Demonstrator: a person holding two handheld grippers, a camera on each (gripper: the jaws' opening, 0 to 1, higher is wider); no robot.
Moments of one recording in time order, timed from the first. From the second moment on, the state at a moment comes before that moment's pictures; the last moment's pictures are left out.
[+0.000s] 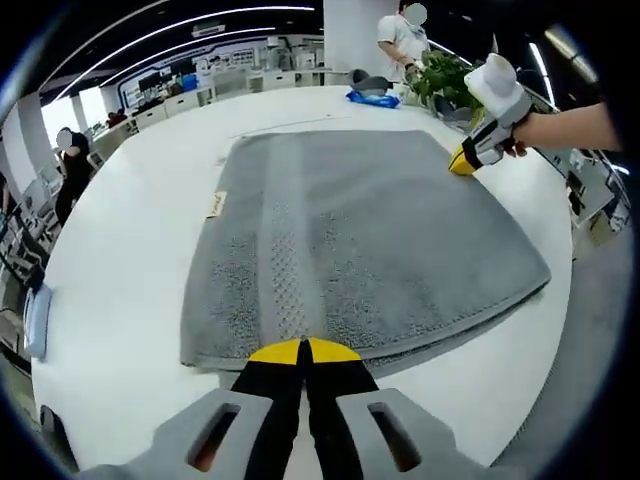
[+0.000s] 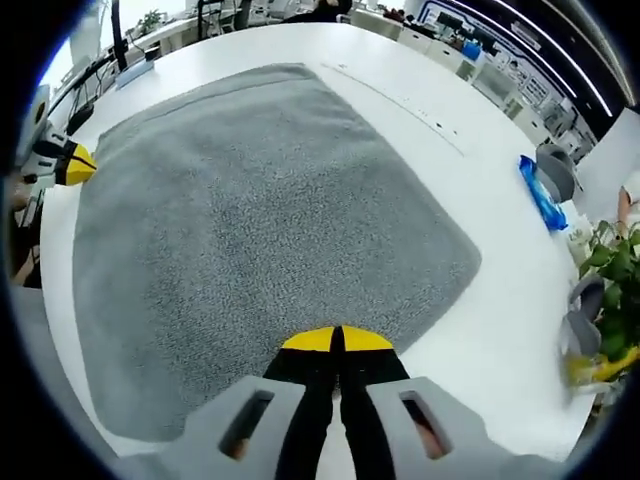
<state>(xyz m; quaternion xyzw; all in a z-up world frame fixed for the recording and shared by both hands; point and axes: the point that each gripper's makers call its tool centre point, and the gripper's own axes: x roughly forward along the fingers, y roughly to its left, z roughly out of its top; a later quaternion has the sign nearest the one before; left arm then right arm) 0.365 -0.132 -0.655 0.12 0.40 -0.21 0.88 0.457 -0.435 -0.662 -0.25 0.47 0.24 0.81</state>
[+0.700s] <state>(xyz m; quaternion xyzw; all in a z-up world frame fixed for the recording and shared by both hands) 0.383 -0.142 -0.656 0.15 0.42 -0.25 0.86 0.439 -0.452 -0.661 -0.20 0.47 0.21 0.83</state>
